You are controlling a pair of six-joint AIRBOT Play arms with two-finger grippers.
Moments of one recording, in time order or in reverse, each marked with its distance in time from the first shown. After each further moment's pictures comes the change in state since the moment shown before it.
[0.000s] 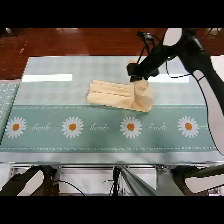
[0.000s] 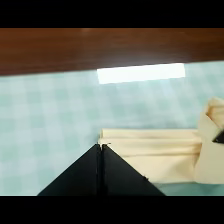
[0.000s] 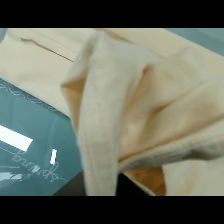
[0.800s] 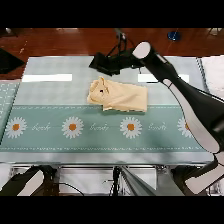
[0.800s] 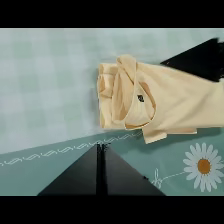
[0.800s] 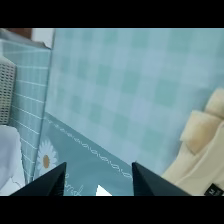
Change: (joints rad) left arm 0.003 -0.001 -0.254 0.002 -0.050 0.045; right arm 0.111 -0.120 0.000 0.515 -0.550 -0.089
